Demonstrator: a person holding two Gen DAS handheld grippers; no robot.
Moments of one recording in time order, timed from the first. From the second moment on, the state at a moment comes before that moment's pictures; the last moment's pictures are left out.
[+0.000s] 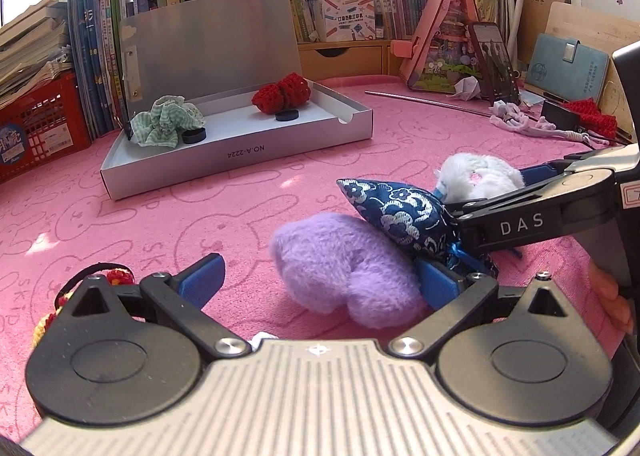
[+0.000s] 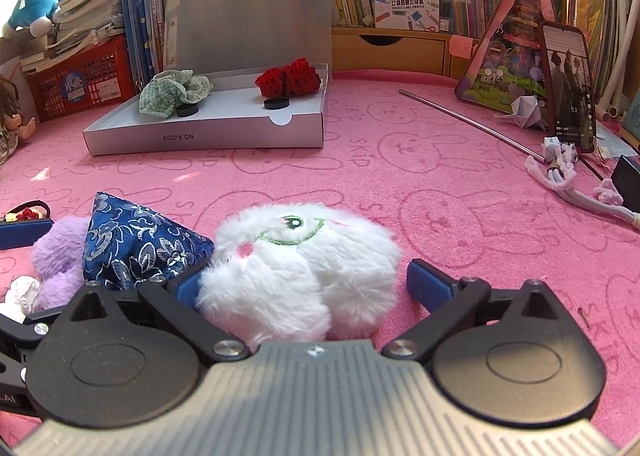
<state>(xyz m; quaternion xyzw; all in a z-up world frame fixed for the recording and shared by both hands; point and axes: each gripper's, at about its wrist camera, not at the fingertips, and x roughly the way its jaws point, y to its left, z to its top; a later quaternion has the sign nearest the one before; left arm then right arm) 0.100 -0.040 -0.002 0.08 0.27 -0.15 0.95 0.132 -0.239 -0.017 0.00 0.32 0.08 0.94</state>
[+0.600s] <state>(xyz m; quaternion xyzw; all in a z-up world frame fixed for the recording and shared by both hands) 0.103 -0.041 -0.007 0.08 0.28 -0.14 0.95 0.134 -0.234 -0.018 -0.02 0.32 0.07 0.94</state>
